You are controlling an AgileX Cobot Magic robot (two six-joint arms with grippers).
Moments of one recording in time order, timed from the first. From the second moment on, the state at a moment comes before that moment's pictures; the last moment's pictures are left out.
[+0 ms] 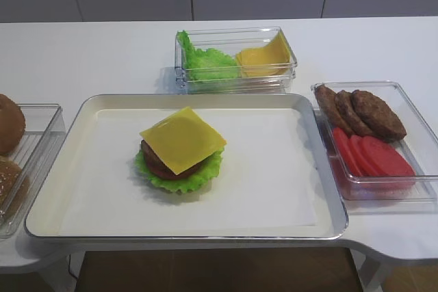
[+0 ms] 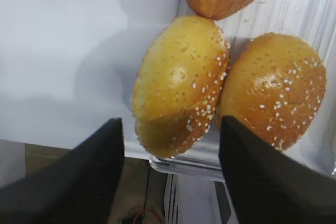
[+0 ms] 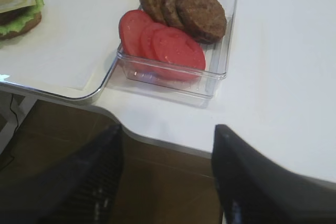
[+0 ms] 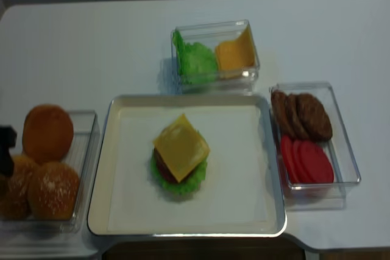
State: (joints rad) left arm 0.28 1.34 -1.06 0.02 1.23 0.06; right arm 0.09 -0.02 -0.49 0.19 1.15 -0.23
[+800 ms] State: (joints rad) left arm 0.32 1.39 -1.06 0.00 1.23 0.06; right arm 0.09 -0.02 -0.49 0.19 1.15 -0.23
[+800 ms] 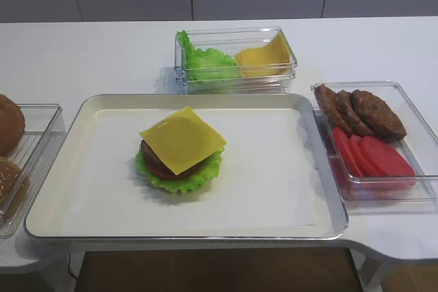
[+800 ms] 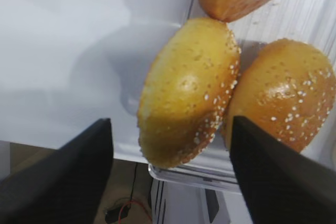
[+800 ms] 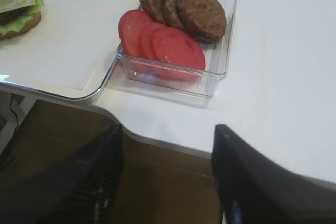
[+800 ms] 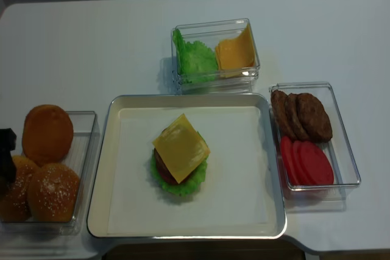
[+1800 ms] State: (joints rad) left arm 0.32 1.46 -1.06 -0.07 1.23 0.10; right arm 0.09 -0.02 -0.49 0.19 1.15 -0.23
